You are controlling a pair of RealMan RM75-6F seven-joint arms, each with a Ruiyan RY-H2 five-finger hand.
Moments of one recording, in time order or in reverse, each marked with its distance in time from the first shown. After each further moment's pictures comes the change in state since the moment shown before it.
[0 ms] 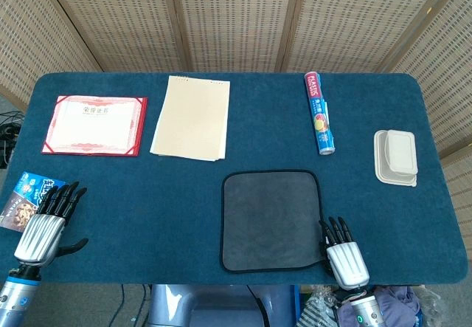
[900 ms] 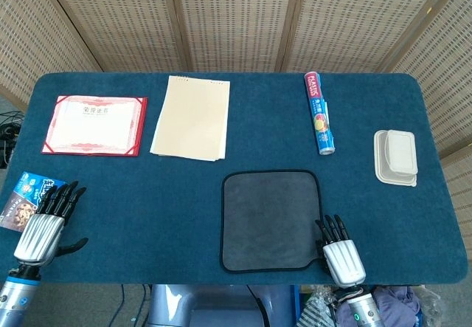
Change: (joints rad) left arm 0.001 -0.003 -0.004 0.002 -0.004 0.004 -0.001; right arm 0.016 -0.012 0.007 -0.005 -0.006 0.004 -0.008
